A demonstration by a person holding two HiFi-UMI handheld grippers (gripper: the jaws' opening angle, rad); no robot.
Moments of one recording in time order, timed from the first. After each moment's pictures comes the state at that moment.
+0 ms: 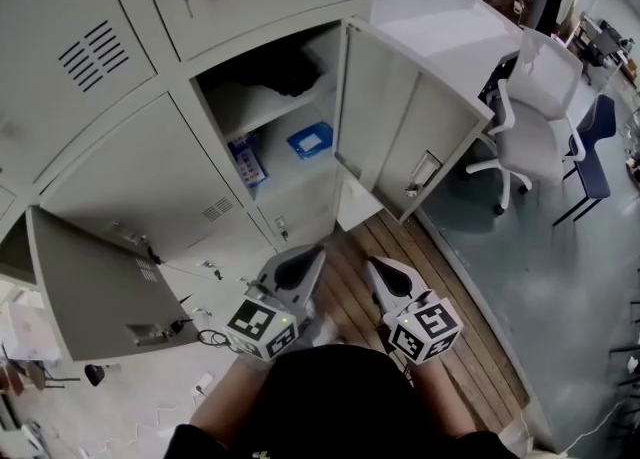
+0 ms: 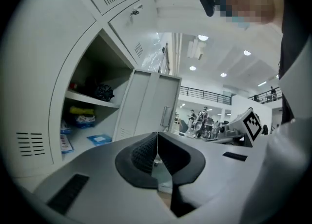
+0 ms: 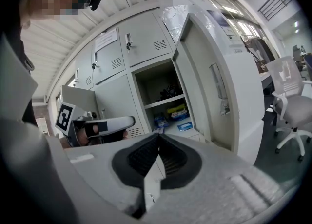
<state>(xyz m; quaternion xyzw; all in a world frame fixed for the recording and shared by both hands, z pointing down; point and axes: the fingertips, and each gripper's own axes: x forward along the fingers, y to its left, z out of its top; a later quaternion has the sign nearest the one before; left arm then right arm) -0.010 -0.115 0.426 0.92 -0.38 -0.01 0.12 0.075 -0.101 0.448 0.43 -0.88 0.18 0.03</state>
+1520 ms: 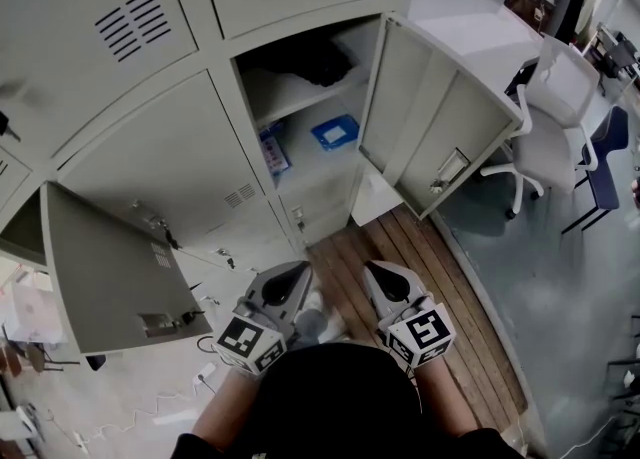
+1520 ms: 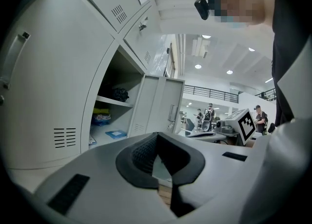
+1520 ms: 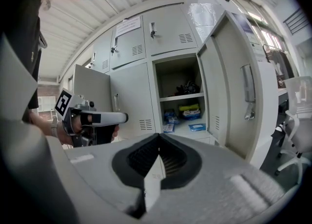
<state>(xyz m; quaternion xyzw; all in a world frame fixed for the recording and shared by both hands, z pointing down) -0.079 -0.073 0.443 0.90 -0.42 0.00 0.12 0.022 -0.081 0.460 0.39 -0.91 0.10 0.09</state>
